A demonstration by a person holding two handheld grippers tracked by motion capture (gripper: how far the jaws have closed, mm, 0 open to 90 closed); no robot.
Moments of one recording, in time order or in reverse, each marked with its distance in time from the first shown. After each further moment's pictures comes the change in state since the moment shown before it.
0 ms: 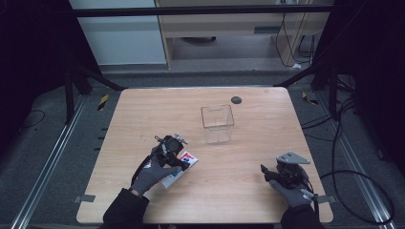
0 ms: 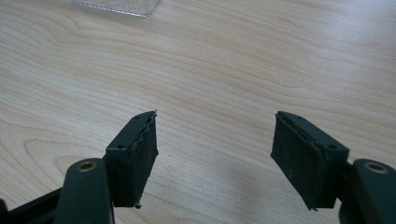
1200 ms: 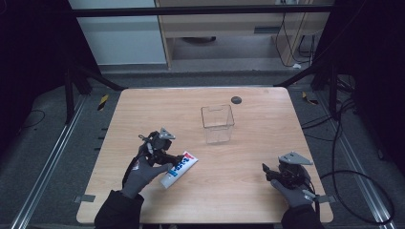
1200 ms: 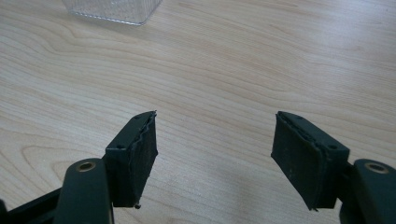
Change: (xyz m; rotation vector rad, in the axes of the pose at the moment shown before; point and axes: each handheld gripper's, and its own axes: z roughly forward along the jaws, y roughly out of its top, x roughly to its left) left arm 0.005 -0.012 -0.046 -0.196 0.050 -0.041; right arm -0.002 0.000 -0.005 -0.025 -0.018 0.013
